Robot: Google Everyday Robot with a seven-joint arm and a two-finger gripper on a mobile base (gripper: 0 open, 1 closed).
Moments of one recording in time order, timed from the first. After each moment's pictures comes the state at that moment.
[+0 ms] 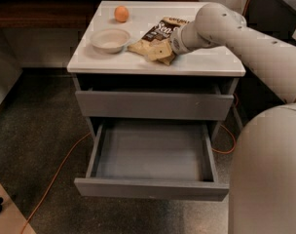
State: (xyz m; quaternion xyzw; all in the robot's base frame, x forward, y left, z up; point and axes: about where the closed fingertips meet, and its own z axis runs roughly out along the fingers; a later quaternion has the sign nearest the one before) arm 0.816 -0.092 0.849 -0.29 0.84 0.11 0.44
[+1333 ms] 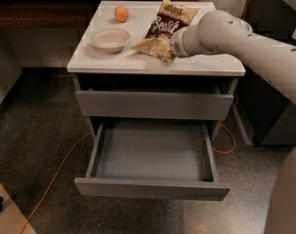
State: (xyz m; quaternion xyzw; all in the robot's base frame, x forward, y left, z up) arm 0.786 -0.086 0.871 -0.30 0.82 0.10 0.49
